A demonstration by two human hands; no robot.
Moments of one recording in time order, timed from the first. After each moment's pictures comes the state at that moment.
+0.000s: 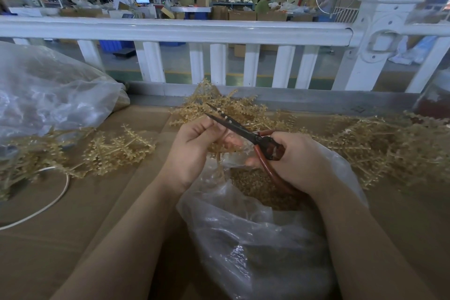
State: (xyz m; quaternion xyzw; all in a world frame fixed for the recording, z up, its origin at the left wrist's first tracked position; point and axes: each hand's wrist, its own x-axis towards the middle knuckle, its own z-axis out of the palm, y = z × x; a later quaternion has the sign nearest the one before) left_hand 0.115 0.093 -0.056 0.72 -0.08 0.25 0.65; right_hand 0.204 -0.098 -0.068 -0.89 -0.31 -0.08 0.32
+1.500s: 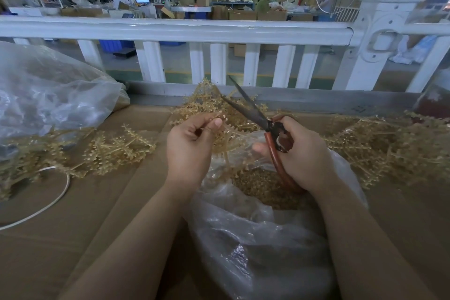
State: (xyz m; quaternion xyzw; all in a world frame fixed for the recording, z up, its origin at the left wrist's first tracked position) left_hand 0.116 0.085 -0.061 0.74 0.11 0.38 0.55; right_hand 0.199 -0.102 -0.068 -0.86 -0.32 -0.15 0.38
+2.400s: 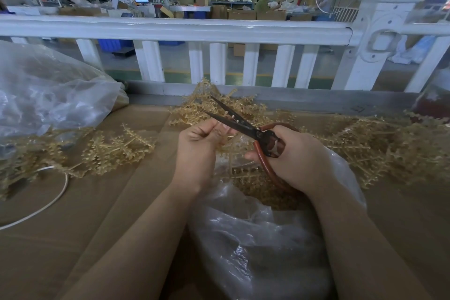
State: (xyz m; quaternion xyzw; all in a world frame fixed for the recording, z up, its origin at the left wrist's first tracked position) left_hand 0.113 0.069 -0.058 0.67 0.04 0.31 0.68; right_hand 0.200 -0.096 -0.072 -0.88 -0.32 -0.18 0.30
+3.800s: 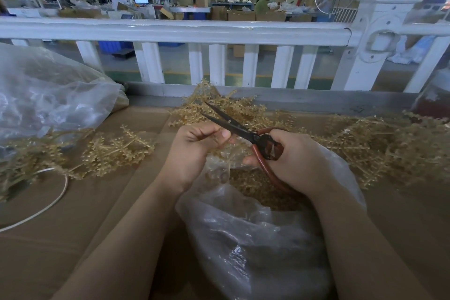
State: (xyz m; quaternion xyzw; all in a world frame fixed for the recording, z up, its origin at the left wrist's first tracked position) left_hand 0.114 0.096 -0.060 0.73 -0.06 0.26 0.64; right_hand 0.205 -0.100 -0.071 -0.89 -0.34 -0.12 0.29
